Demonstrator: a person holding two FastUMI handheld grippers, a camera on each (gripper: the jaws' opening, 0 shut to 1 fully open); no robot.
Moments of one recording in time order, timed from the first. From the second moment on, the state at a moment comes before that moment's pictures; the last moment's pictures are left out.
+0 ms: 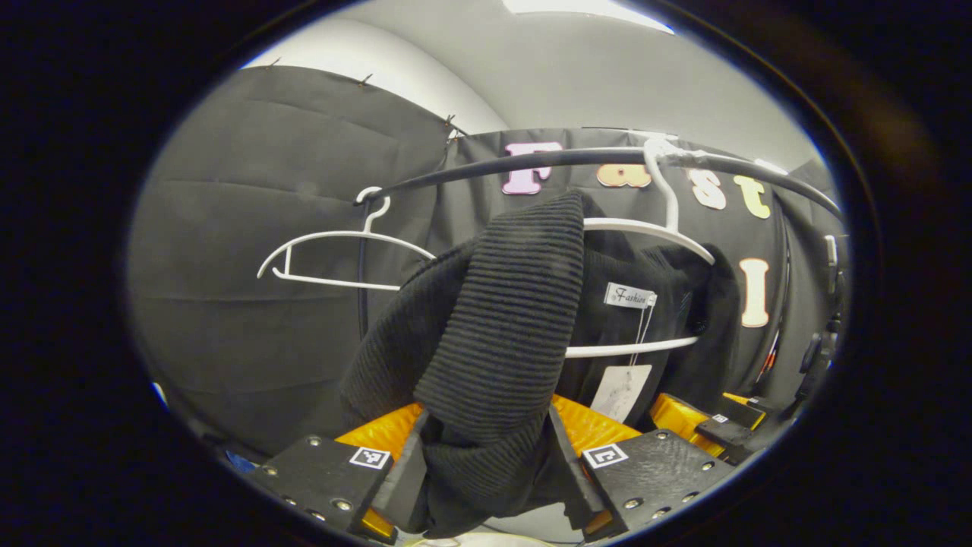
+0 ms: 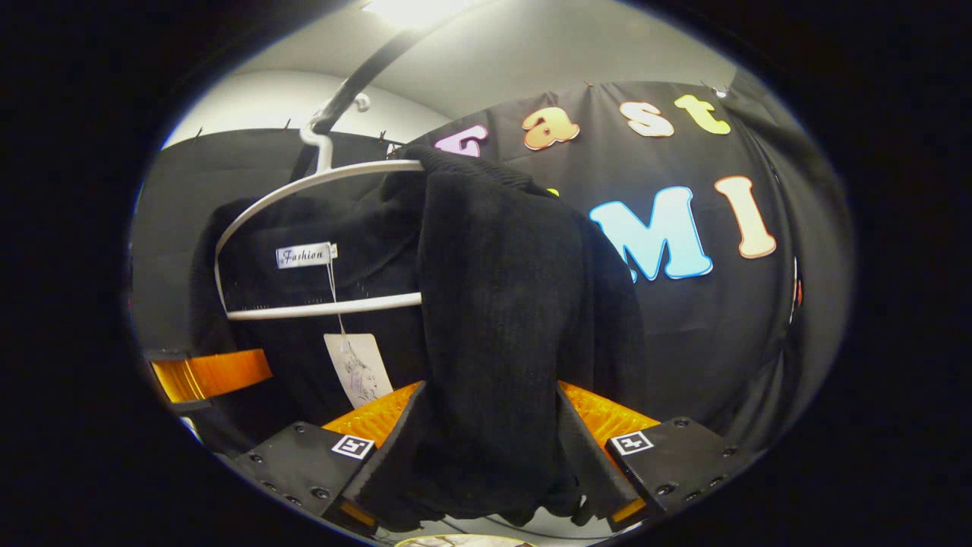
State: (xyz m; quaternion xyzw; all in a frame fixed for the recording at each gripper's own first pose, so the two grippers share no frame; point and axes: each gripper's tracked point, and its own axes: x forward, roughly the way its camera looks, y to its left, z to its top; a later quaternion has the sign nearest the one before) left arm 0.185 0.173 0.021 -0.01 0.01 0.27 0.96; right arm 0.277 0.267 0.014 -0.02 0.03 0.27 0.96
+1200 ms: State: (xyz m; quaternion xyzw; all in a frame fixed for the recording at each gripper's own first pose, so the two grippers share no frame) left arm 0.119 0.200 0.109 -0.02 -0.07 0.16 0.98; right arm 0.279 0.132 0.099 -0.09 -0.08 0.12 0.99
